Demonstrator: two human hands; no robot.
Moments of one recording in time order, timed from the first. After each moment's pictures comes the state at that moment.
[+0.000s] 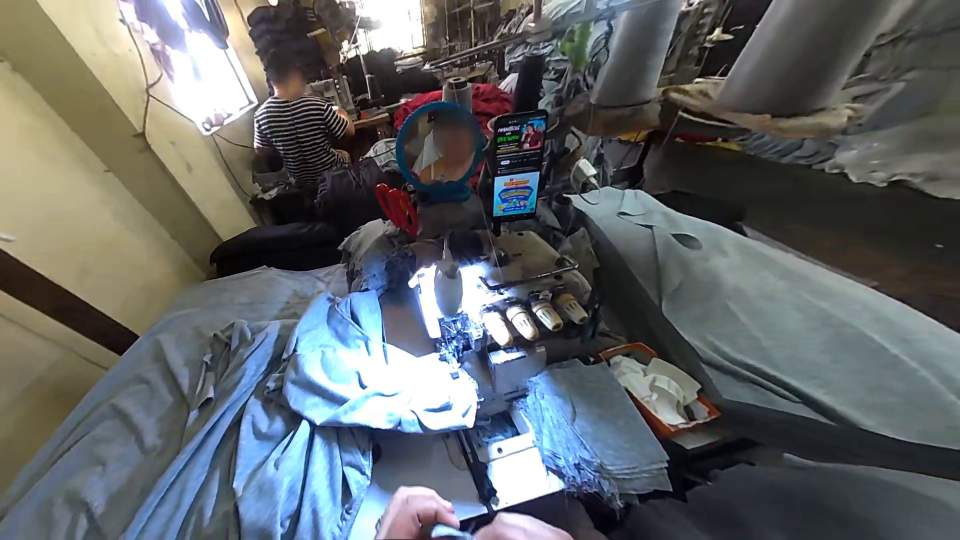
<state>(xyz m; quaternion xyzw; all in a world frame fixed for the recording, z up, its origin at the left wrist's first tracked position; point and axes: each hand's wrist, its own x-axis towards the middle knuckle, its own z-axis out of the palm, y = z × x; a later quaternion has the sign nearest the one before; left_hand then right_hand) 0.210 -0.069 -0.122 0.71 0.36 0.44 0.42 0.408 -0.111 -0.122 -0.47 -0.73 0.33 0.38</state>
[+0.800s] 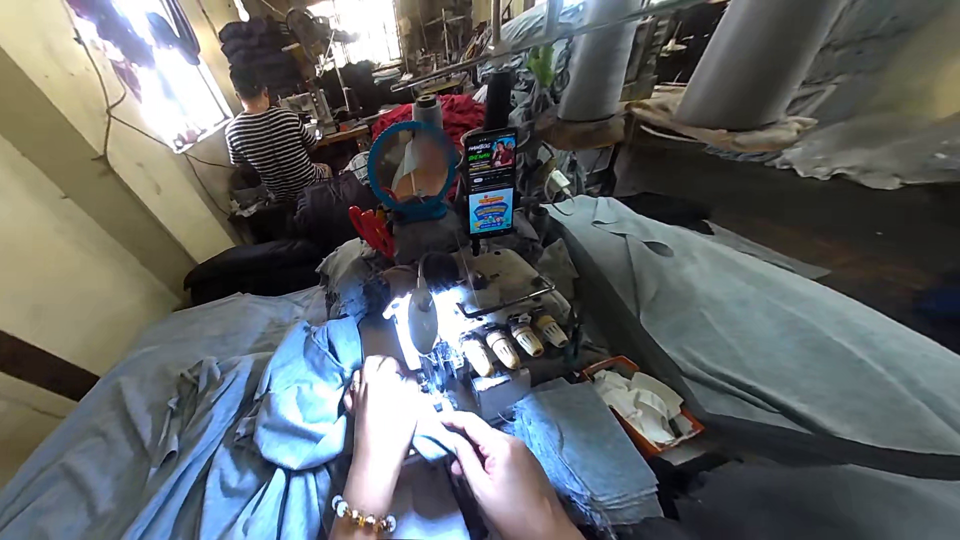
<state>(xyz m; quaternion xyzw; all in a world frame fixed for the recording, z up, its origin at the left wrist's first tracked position) 0.282 0.087 -0.092 0.74 0.62 0.23 0.13 0.404 -0.023 -0.125 -0.66 -0.57 0.24 0.43</state>
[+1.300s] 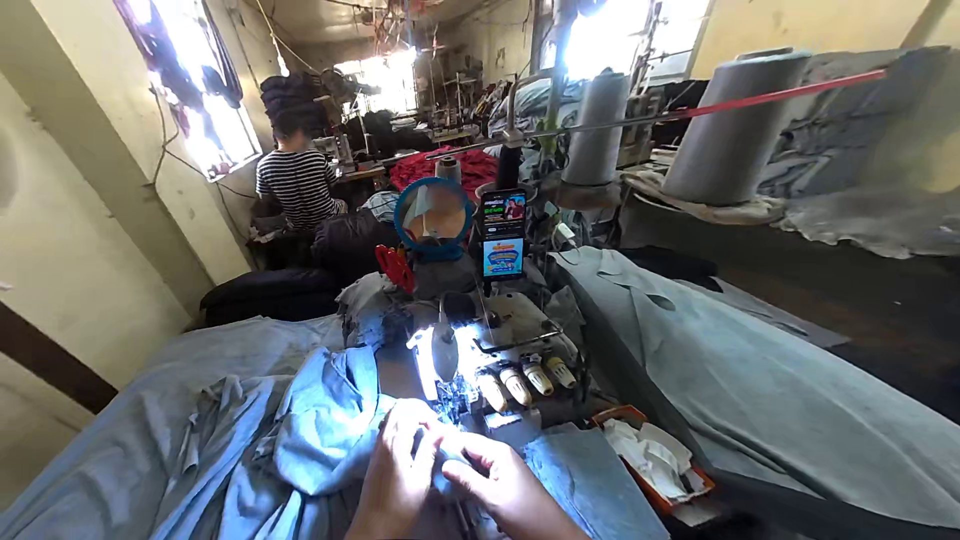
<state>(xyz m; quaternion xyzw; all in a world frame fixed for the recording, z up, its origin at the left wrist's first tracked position) 0.252 0.065 -0.097 0.80 0.36 0.45 0.18 0.421 0.003 -0.104 -0.50 -0.60 0.41 0.47</state>
